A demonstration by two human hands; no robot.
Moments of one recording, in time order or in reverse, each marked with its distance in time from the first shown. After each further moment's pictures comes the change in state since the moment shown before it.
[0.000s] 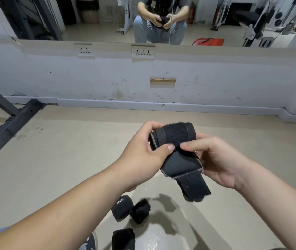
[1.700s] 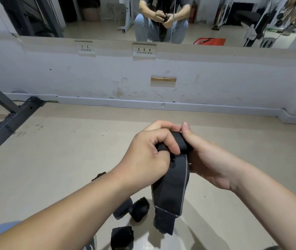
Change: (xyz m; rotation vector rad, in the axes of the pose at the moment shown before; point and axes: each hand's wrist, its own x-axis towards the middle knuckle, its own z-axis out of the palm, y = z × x) left_hand -0.012 0.009 0.005 0.208 0.007 0.327; right_hand 0.008 0.011 0.008 -0.209 0.020 -0.021
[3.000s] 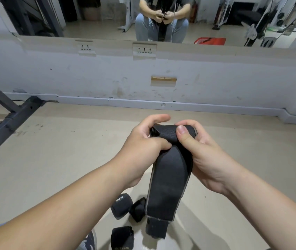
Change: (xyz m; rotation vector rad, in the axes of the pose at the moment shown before) left_hand 0.013 0.006 -0.006 -0.400 0.044 -0.394; right_hand -0.003 0.000 0.021 0.298 0.078 -0.262
